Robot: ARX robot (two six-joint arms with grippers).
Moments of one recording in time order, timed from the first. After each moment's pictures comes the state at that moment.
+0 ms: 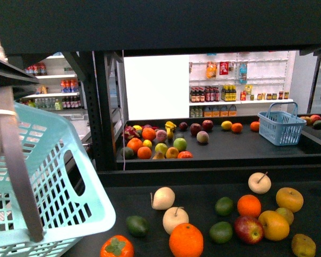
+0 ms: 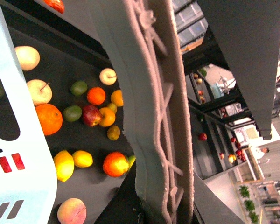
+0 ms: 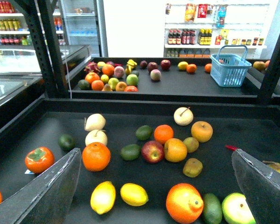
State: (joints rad) left arm 0.01 1.38 0.95 0.19 0.77 -0.71; right arm 0.00 0.00 0.02 0.00 0.00 0.00
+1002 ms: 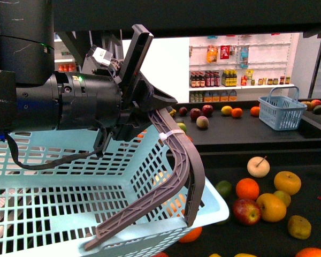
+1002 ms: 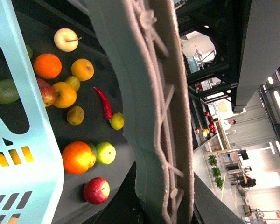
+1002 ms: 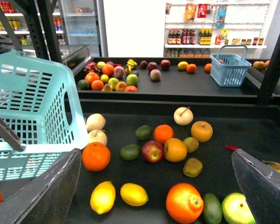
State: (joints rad) left arm -0.35 1.80 1.09 0.54 0.59 -0.91; right arm 0.00 0.00 0.02 0.00 0.00 0.00
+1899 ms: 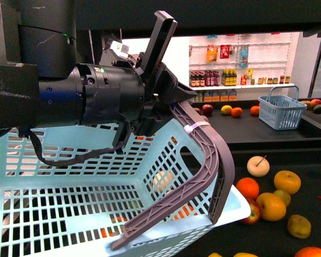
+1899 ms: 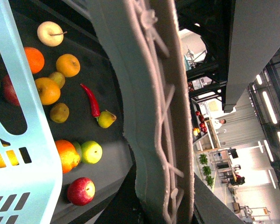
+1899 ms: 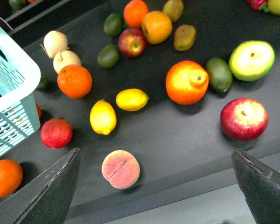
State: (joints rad) left arm -0.41 1.80 1.10 0.57 0.55 -0.97; right arm -0.18 1.25 0.30 0.28 -0.12 0.36
